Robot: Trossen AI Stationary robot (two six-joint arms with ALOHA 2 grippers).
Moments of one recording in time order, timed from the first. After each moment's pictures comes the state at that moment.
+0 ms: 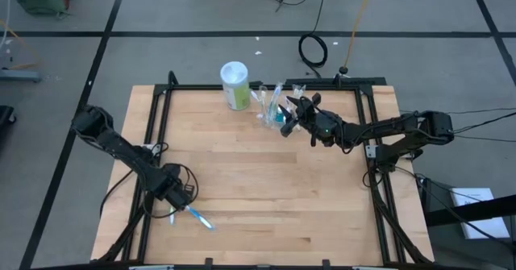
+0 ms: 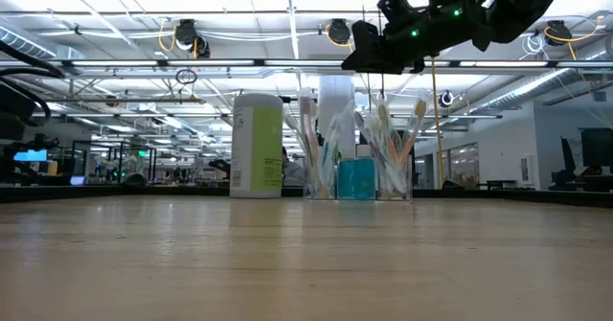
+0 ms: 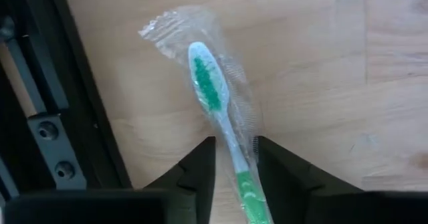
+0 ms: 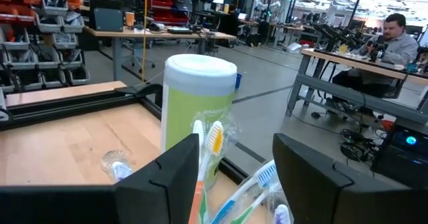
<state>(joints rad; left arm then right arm) -0.69 1.39 0.57 -0.88 0.08 -2.05 -0.15 1.41 0.67 0.71 0.62 -0.09</state>
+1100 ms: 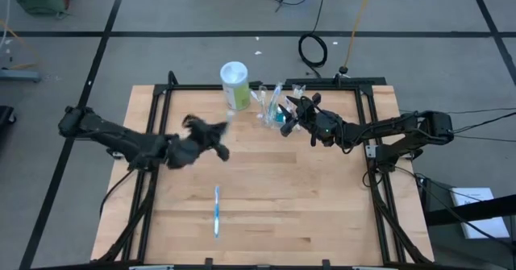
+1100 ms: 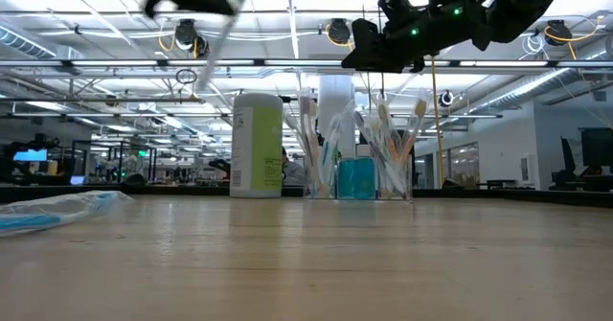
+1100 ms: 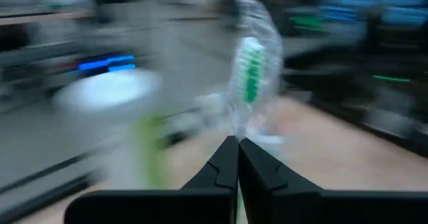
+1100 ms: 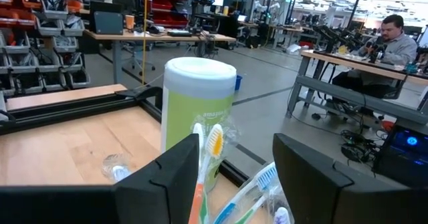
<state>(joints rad) -0.29 1.16 0.84 -0.11 -1.10 -0.46 -0.15 1.41 0.67 0.72 0.62 -0.09</state>
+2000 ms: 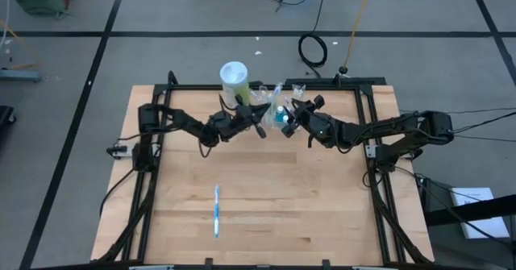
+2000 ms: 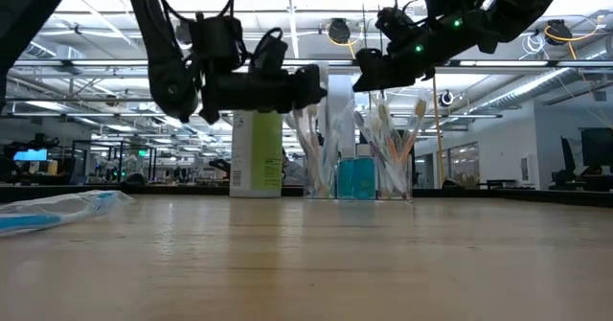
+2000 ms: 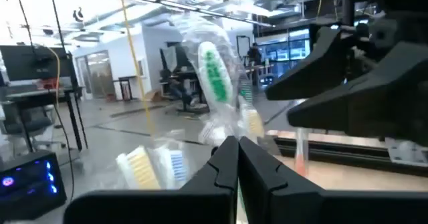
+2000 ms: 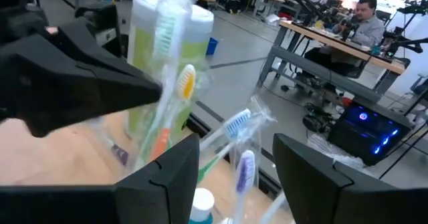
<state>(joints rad) 0.25 2.00 0.81 1.40 -0.26 0.17 -0.15 1.41 0.67 0.52 0.73 -0.09</state>
